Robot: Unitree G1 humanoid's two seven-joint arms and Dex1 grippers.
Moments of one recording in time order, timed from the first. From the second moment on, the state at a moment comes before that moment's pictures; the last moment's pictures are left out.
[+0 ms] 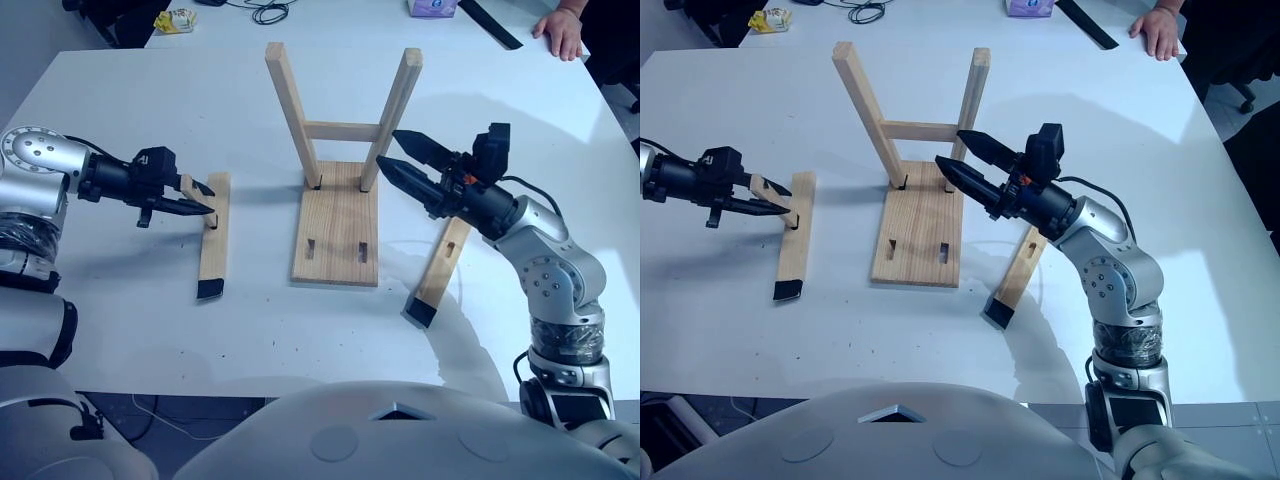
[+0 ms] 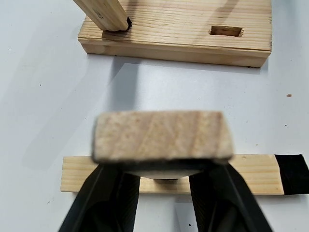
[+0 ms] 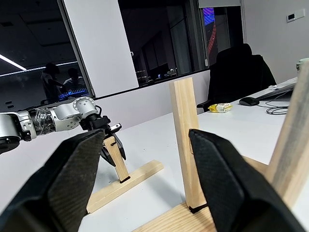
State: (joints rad) left arm -0.68 1.01 -0.44 0.84 -0.37 -0.28 -1.58; right arm -0.14 -0.33 -0.04 -0.37 0.77 0.52 0.76
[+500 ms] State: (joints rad) left arm -0.59 0.86 -0.30 0.89 -0.30 -0.12 -1.54; right arm -0.16 -0.34 -0.04 -0.35 0.77 0.52 0.76
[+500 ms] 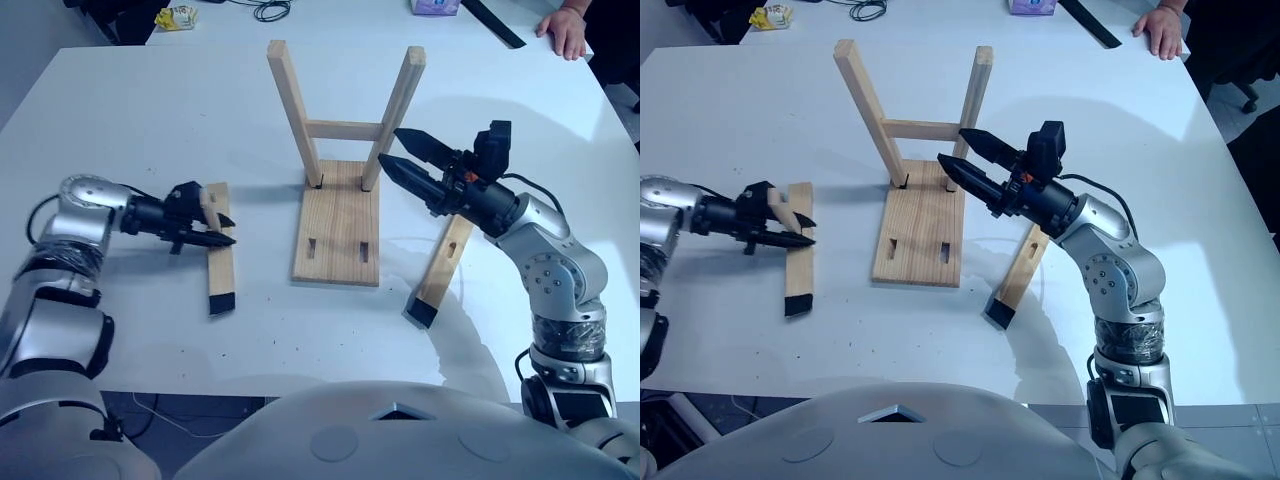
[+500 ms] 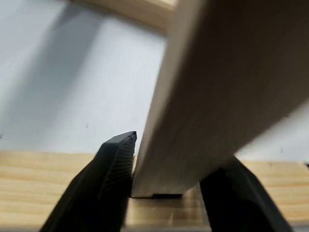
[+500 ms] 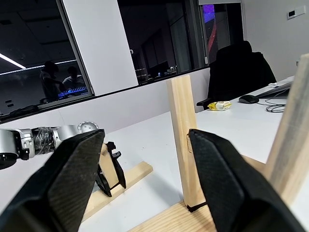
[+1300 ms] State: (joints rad) left arm -0.25 0.87 0.24 0.23 -0.54 0.24 -1.22; right arm -0.06 -0.29 -0.07 -0.39 0.81 0.52 0.69
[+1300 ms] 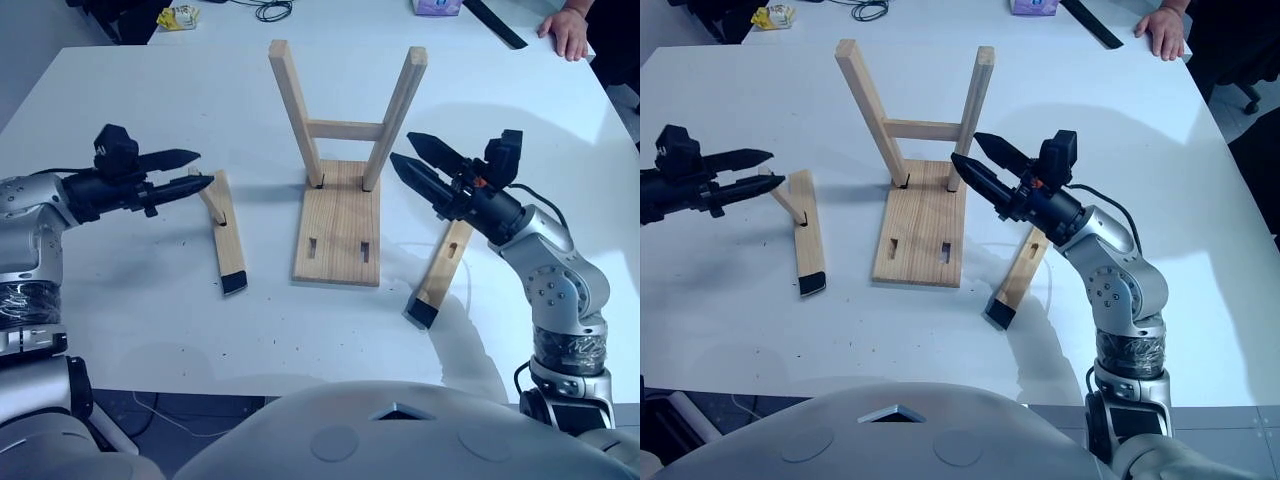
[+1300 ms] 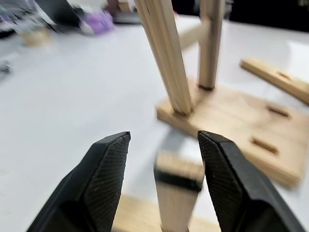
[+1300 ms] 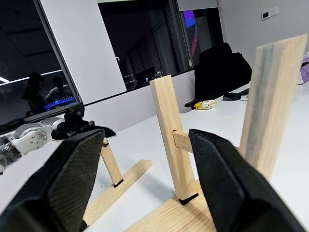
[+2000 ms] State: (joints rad) left arm -0.15 0.38 0.28 -0.29 -0.45 0.39 -0.26; right arm -0.07 -0.26 -0.05 -0.38 0.83 0.54 0.64
